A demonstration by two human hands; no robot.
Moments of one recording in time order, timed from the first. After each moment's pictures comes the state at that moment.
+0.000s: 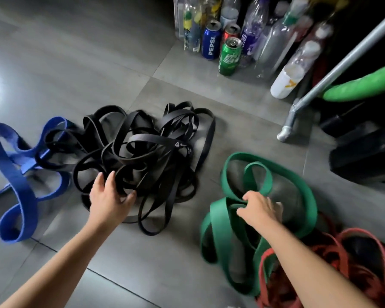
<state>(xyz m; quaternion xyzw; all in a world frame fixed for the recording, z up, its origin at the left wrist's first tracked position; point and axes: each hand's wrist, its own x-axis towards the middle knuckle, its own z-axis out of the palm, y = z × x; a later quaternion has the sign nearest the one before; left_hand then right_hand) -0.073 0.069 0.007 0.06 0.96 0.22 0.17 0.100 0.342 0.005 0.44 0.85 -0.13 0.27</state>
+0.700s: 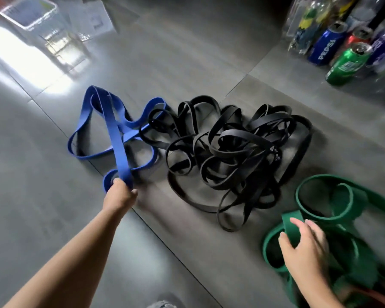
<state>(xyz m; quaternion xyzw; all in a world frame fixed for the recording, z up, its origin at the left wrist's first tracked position) -0.118 -0.102 -0.019 -0.20 0.95 0.16 0.20 0.103 0.230 -0.017 0.41 0.86 -0.29 0.01</state>
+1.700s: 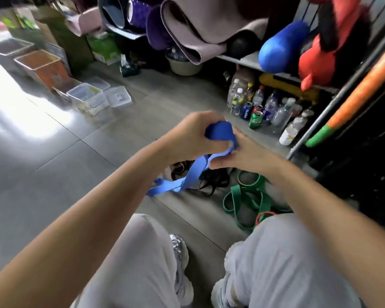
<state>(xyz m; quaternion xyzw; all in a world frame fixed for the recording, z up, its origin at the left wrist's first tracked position) 0.118 -0.013 0.477 0.39 0.82 0.40 0.12 0.171 0.137 0.438 -0.04 0.81 -0.58 0.04</state>
